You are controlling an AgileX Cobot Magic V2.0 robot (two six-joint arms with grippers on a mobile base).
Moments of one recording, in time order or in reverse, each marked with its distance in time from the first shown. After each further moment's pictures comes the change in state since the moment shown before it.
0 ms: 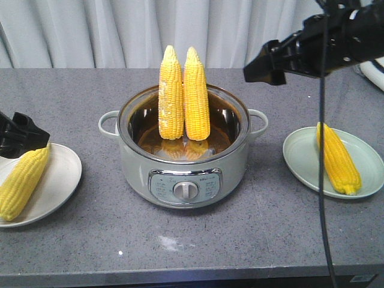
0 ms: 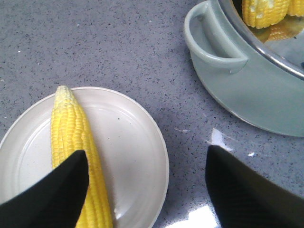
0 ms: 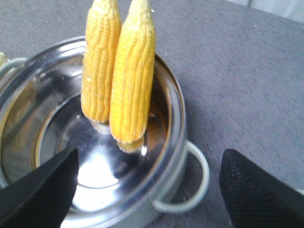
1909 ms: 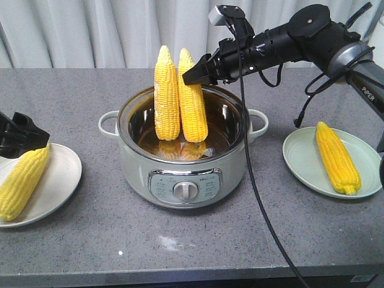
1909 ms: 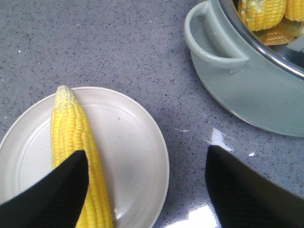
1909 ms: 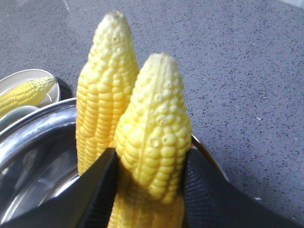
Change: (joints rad) left arm 0.000 0.000 0.000 0.000 0.000 0.001; right arm 0.022 0.653 -0.570 0.425 0.141 -0.336
